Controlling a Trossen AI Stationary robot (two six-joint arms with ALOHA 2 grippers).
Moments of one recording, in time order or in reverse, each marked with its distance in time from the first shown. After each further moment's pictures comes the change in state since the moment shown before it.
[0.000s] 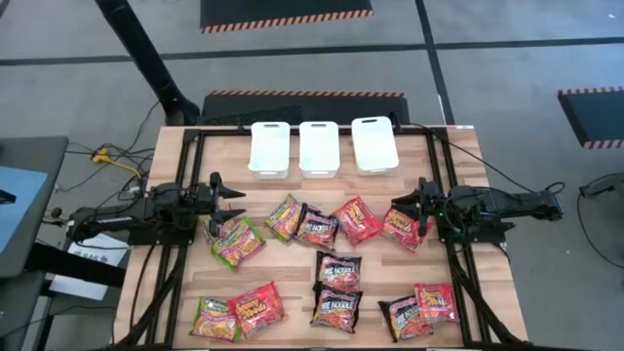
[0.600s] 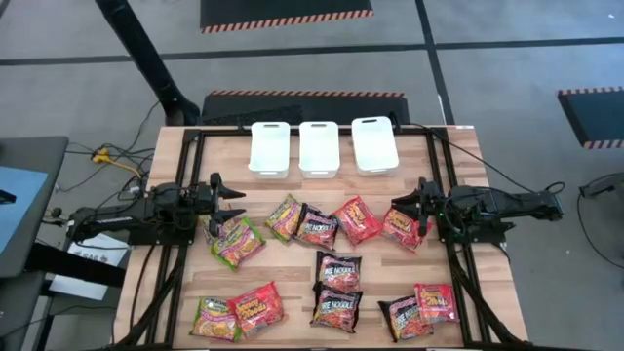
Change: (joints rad) left arm -0.001 0.000 0.000 0.000 0.000 -0.060; right arm 0.000 0.000 0.000 0.000 0.000 0.000
